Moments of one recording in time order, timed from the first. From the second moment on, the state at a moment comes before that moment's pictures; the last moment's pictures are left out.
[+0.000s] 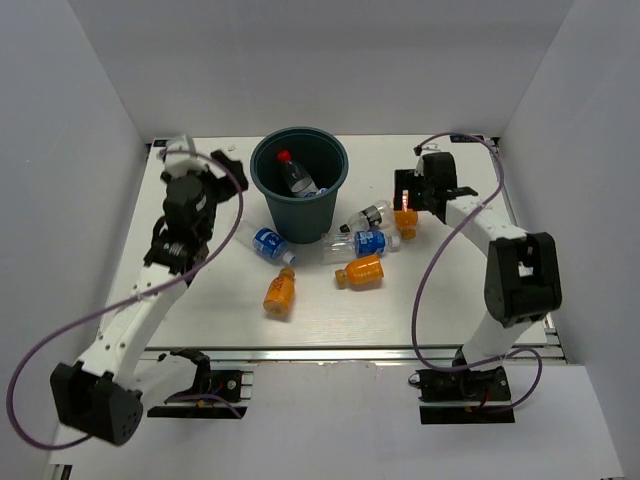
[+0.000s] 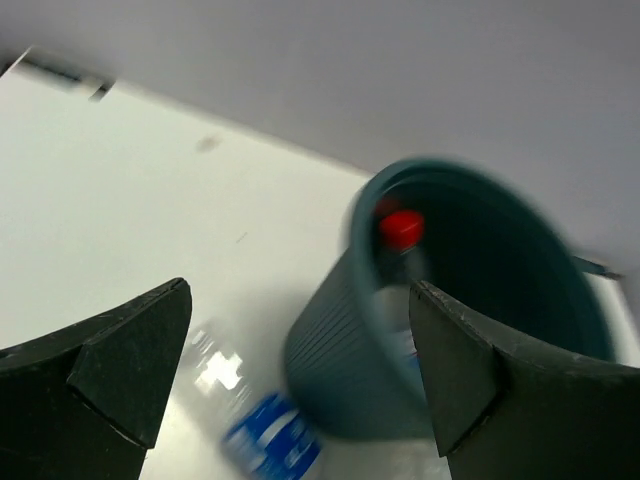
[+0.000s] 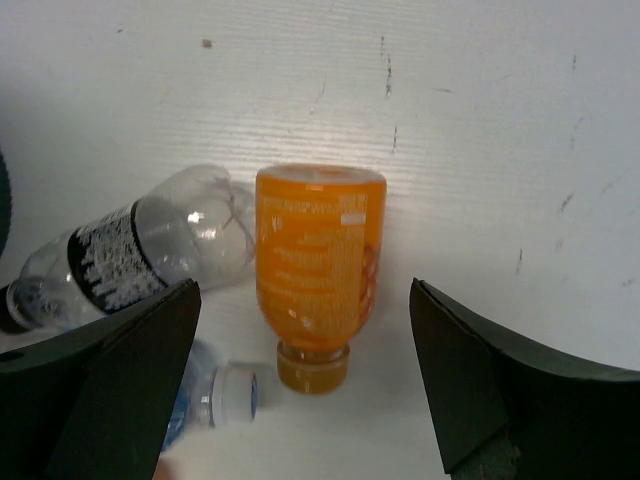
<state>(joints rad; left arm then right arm) -0.32 1.11 1.02 0.06 -0.31 -0.38 0.23 1.68 1.17 -0.19 0.01 0.10</state>
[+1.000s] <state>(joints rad) -0.32 0.95 0.58 -0.09 -0.57 -0.79 0.21 1.78 1.34 -0.28 0.02 0.18</state>
